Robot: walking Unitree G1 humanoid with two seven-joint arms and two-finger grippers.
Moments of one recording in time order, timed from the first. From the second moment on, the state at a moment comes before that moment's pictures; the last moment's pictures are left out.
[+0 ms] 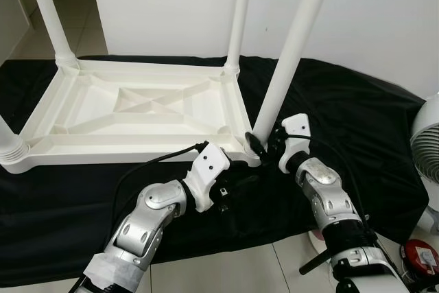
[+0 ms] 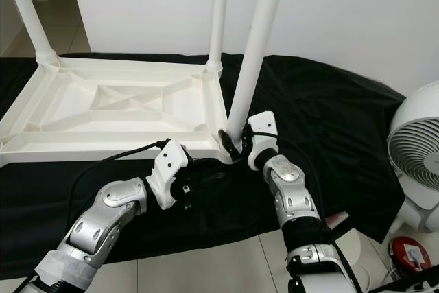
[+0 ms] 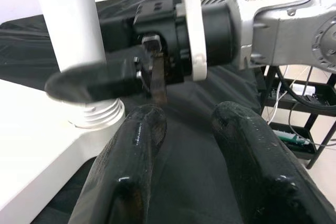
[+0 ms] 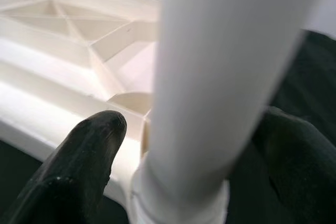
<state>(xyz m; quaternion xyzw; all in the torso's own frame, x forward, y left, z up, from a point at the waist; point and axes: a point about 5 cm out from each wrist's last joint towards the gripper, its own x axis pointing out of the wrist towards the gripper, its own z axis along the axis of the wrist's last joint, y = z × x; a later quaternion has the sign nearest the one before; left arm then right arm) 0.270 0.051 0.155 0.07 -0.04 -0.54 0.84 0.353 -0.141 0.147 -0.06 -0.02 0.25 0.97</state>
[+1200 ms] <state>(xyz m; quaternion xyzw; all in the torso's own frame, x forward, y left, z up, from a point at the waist) 0.270 0.052 0.156 0.07 -0.04 -0.54 0.84 0.359 -0.133 0.136 -0.06 -0.01 0.28 0.96</state>
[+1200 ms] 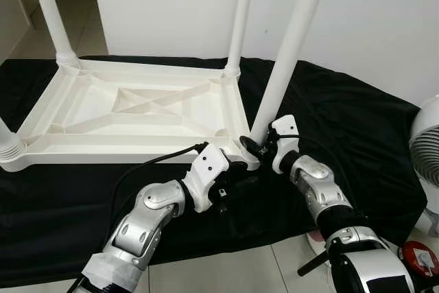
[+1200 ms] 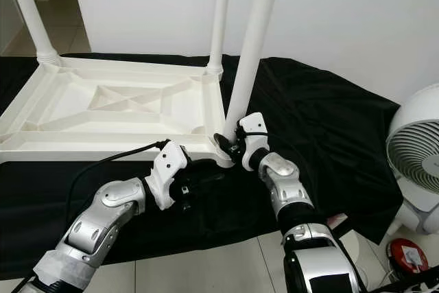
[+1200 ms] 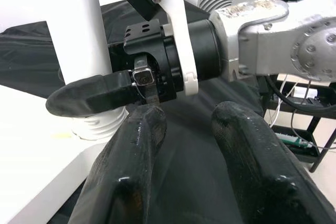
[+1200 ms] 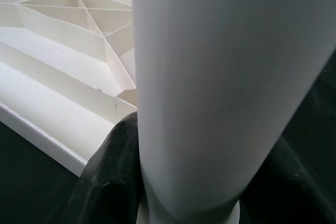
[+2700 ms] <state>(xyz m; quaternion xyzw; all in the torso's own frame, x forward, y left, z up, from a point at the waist) 0.270 0.064 0.160 0.06 -0.04 -0.53 0.85 0.343 -0.155 0.144 -0.06 -0.02 0.17 0.98</state>
